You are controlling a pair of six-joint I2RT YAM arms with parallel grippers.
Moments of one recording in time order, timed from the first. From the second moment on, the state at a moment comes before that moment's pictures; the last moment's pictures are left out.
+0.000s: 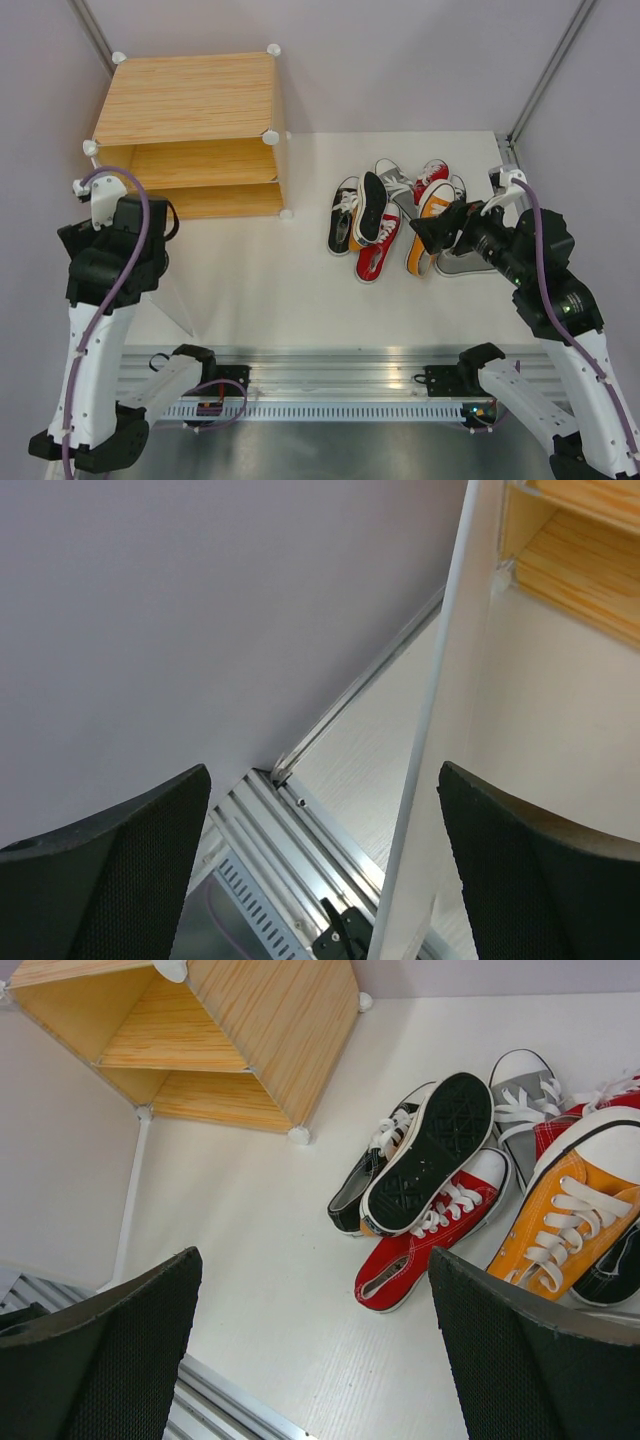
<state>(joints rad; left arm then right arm) -0.22 0.91 1.41 -1.34 -1.04 -0.40 0.34 0.72 1.13 -0.60 -0.20 0.36</state>
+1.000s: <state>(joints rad) -0.22 0.94 1.47 -1.34 -0.48 -0.47 0.37 0.69 1.14 -0.61 -0.18 0.36</state>
